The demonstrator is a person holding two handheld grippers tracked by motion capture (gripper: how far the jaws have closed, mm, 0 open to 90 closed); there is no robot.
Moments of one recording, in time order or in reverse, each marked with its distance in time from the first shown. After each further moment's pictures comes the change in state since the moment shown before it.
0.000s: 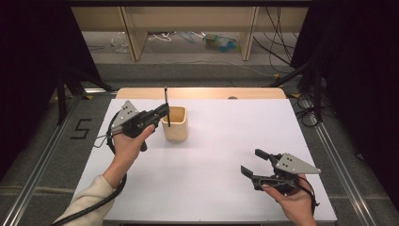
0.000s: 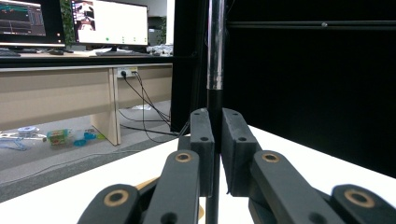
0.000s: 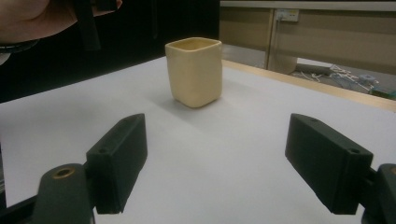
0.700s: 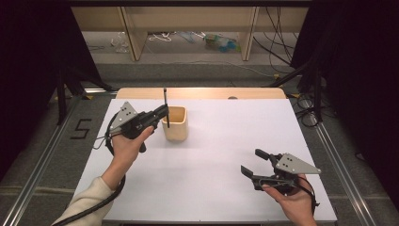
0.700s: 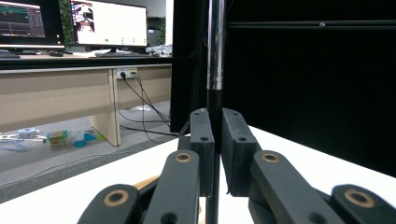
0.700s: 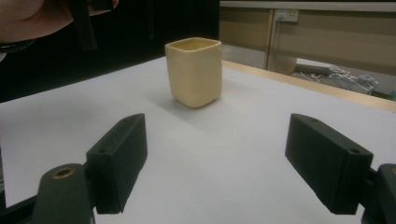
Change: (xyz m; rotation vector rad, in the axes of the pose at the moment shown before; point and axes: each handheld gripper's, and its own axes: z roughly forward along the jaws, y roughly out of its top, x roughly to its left) left arm -0.003 0.001 -0.005 0.002 0.001 -0.005; right arm 0.000 -0.001 0.003 -0.037 0.012 0.004
